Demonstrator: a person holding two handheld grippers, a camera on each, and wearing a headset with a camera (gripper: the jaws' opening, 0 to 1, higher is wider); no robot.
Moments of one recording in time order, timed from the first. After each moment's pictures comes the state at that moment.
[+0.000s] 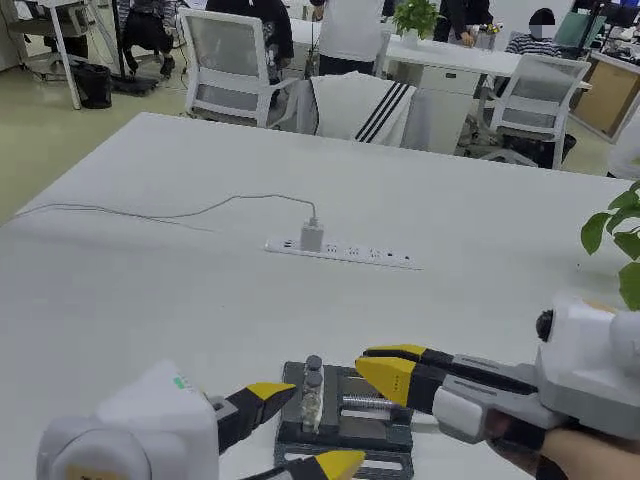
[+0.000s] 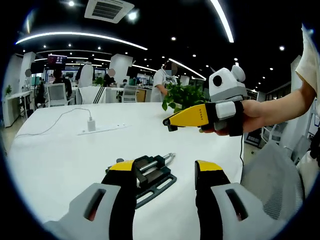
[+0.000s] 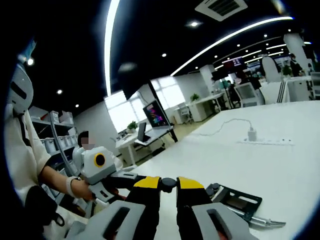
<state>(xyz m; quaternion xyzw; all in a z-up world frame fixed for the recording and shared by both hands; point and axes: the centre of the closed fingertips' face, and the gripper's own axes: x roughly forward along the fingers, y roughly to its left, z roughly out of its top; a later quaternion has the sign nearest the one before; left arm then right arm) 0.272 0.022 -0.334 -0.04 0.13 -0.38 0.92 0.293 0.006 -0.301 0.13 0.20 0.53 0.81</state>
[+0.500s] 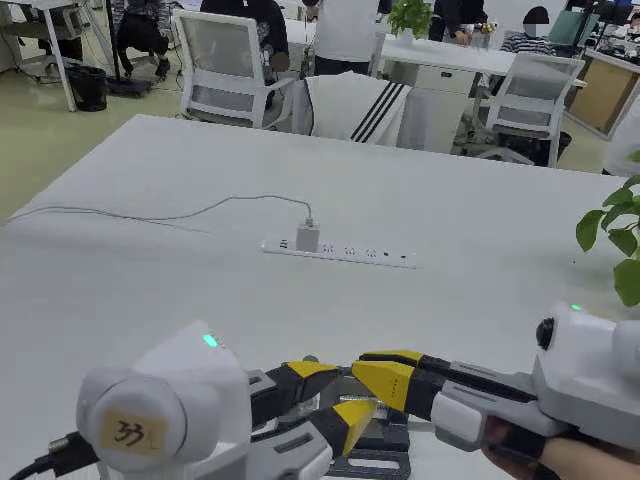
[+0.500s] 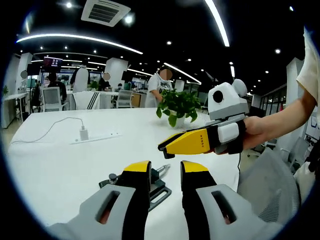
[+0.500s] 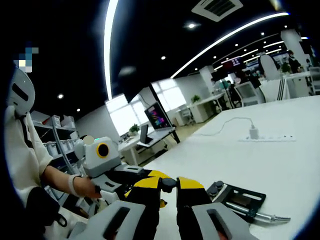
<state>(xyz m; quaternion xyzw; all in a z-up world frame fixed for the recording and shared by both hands) 0.283 0.001 -0.315 -0.05 0.11 -0.40 0.91 0.284 0.008 -0.303 0.14 0.20 0.54 0.81</state>
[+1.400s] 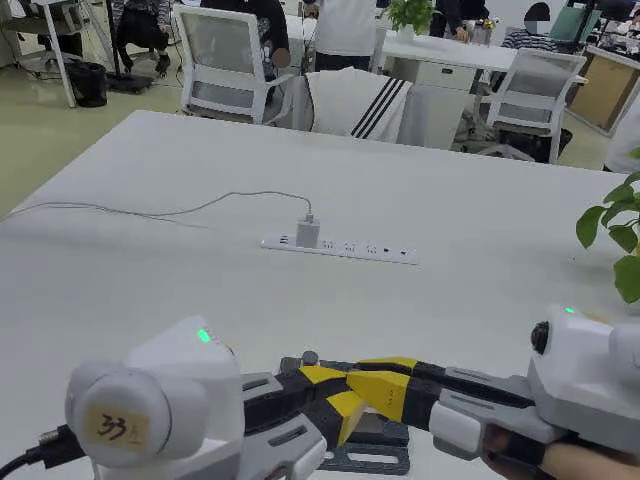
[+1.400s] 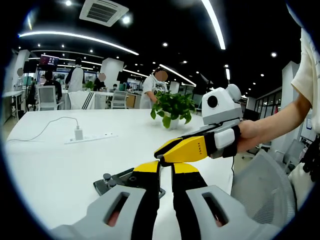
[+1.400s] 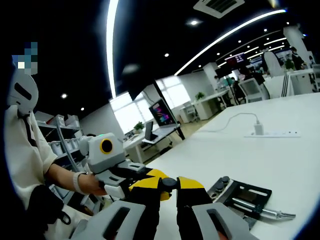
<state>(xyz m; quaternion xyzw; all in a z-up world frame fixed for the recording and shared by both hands) 0.276 -0.001 -0.313 -0.07 0.11 -0.42 0.90 0.274 0.011 -0.307 0.14 0.21 0.56 0.79</state>
